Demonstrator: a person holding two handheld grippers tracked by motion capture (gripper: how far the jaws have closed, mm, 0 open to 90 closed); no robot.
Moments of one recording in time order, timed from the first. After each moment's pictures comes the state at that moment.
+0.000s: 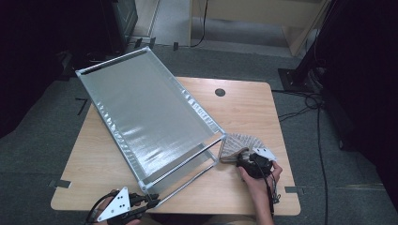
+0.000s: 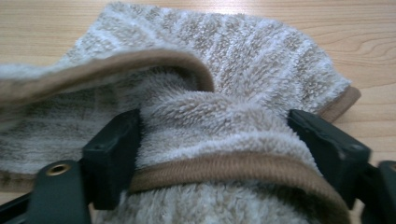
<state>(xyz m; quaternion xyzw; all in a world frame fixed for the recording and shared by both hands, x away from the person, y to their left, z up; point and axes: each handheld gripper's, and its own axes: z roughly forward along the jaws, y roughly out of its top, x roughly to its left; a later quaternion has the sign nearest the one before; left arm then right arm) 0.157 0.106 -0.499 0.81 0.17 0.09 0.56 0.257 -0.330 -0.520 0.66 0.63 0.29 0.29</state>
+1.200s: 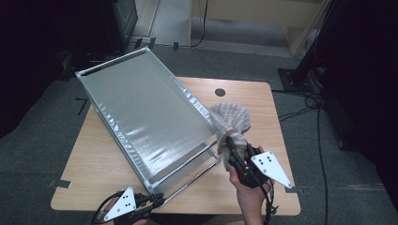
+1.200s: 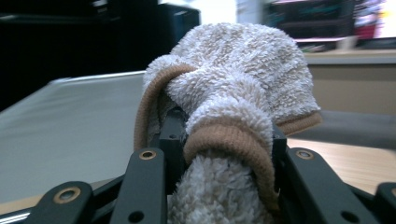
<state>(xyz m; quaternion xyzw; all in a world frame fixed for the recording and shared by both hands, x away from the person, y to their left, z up) 0.154 0.092 -0.504 0.80 0.20 0.09 0.56 0.186 -0.255 -0.373 0.45 0.57 0.59 0.37</state>
